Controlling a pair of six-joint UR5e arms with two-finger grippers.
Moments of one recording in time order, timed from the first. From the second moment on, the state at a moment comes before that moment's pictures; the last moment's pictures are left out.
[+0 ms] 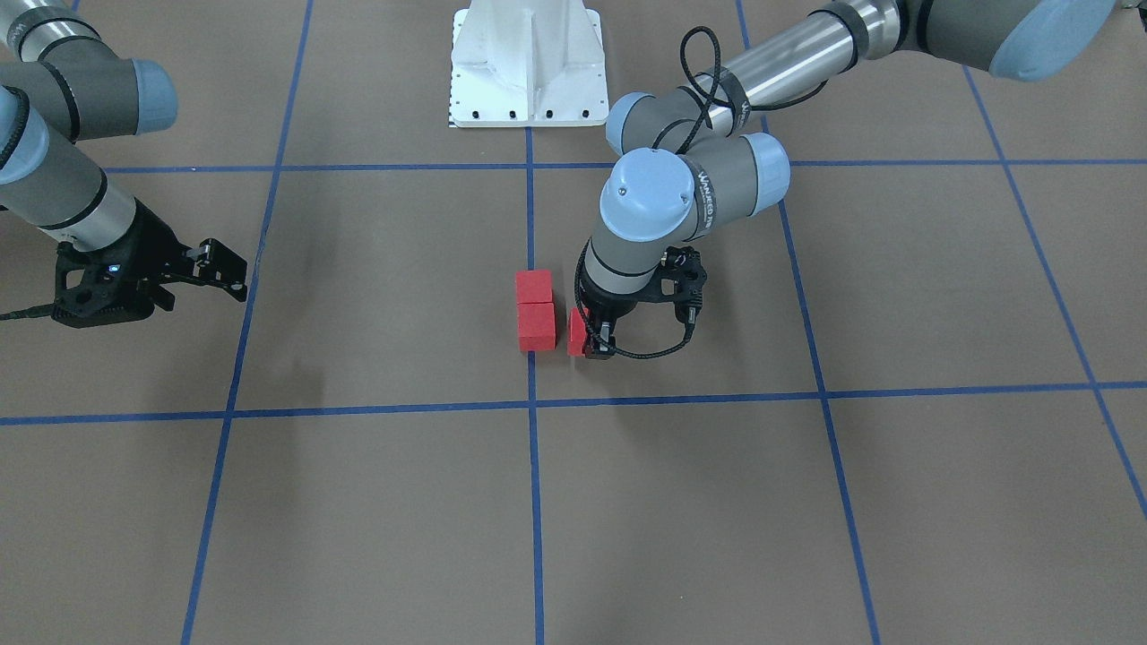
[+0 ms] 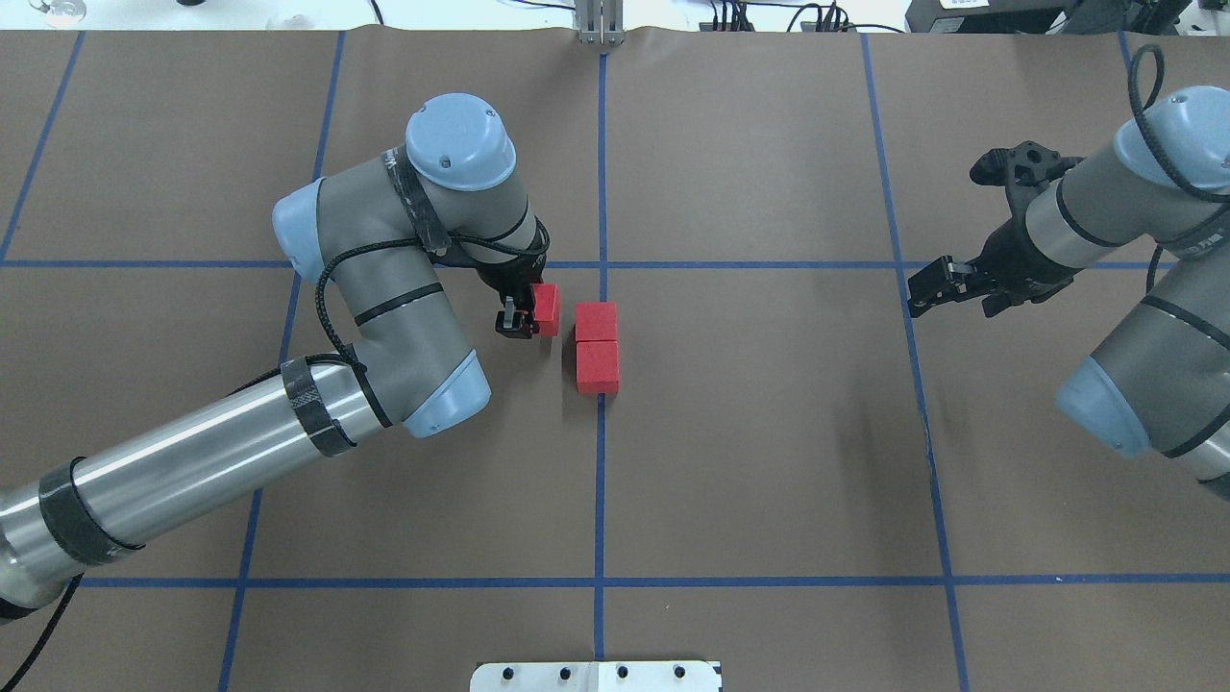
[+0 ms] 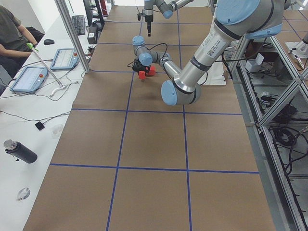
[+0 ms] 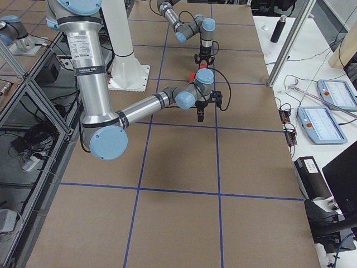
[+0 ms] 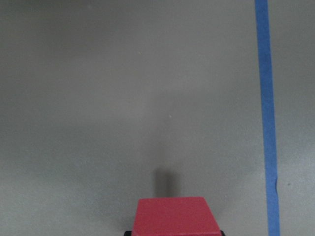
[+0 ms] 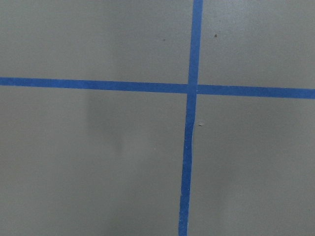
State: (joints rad) left arm -0.64 -2.40 -1.33 -1.80 -2.05 -2.65; right arm 0.91 -1.39 1.79 -1.31 2.22 0.86
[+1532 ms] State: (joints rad) left arm -0.62 -2.40 -1.31 -1.82 -2.05 -2.78; right arm 0.91 -1.39 1.80 -1.31 2.22 0.86
